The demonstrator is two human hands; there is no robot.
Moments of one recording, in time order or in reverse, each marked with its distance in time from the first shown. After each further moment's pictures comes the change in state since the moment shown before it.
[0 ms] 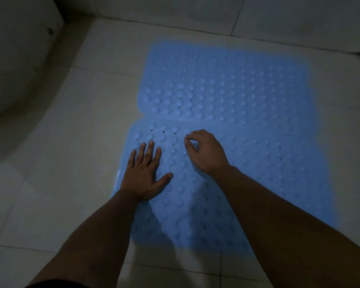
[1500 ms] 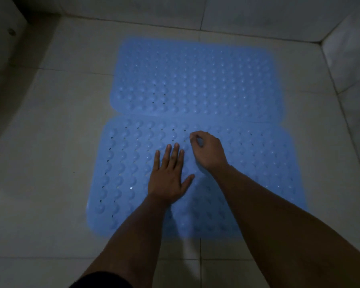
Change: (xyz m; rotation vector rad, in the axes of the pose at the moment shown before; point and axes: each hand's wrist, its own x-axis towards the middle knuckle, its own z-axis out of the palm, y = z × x) left_hand 0.011 0.135 0.037 0.078 0.081 0.164; right_hand -0.036 0.056 -0.044 0.101 0.132 0.210
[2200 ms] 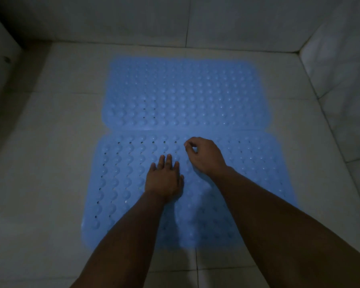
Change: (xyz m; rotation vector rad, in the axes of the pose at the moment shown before) left_hand 0.029 0.016 -0.053 -0.019 -0.239 -0.059; right_hand 0.011 0.005 -0.030 -0.175 -0.047 -0.110
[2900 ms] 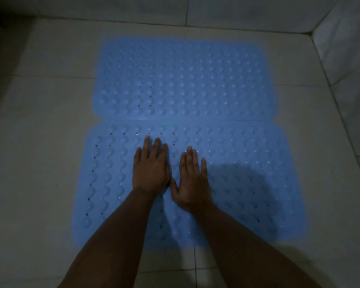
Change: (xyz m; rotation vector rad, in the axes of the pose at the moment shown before) left_hand 0.014 -0.028 0.023 -0.021 0.352 -0.053; right_hand -0.085 0.011 0.085 -0.417 -0.117 -0.049
